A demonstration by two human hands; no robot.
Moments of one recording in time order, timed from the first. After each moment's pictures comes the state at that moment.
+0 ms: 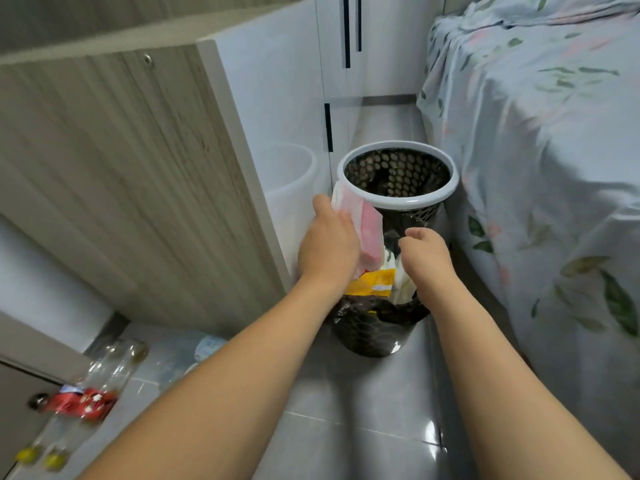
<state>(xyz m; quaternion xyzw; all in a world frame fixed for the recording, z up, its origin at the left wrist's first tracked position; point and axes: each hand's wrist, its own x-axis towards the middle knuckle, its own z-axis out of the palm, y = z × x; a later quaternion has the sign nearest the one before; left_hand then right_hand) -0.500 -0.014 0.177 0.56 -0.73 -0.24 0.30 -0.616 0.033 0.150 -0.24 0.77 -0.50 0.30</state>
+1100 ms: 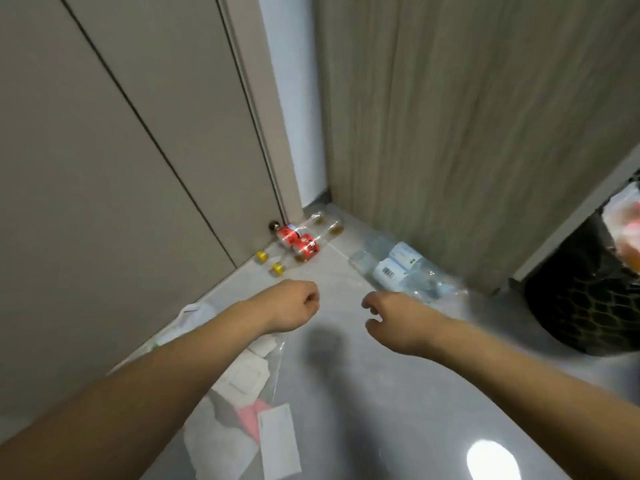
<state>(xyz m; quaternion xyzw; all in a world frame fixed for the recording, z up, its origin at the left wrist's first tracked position) -0.033 0.093 0.072 0.64 -0.71 -0.28 -0.05 -0.251 0.093 0.088 -0.79 0.52 0.06 0.31</state>
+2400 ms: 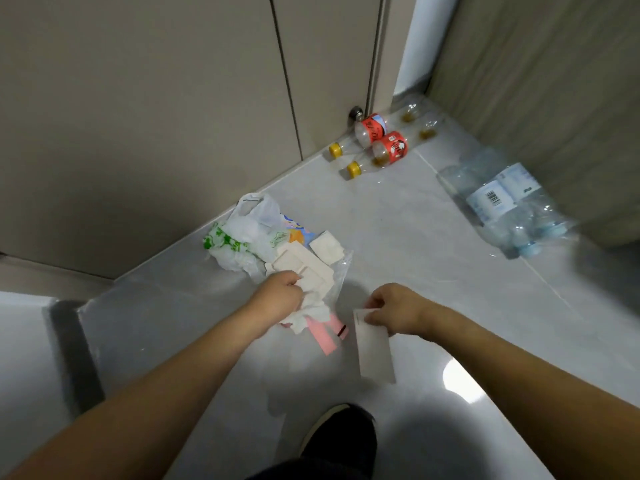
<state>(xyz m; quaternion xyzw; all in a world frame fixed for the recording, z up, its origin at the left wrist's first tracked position) 0.076 0.238 -0.037 0.78 -0.28 -0.53 0.20 -0.127 0.156 -0.032 -0.67 0.49 0.20 0.52</state>
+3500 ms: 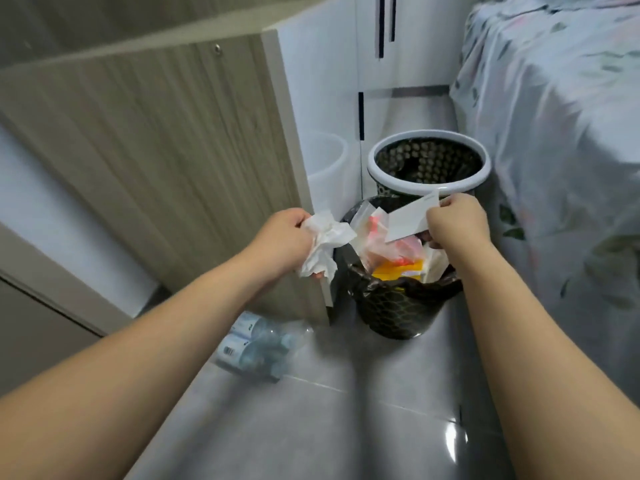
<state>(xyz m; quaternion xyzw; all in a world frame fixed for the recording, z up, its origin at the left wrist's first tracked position) -0.385 -0.003 0.213 0.56 -0.68 -0.41 0.23 -0.618 0.029 0.169 -0.32 0.81 -0.44 0.24</state>
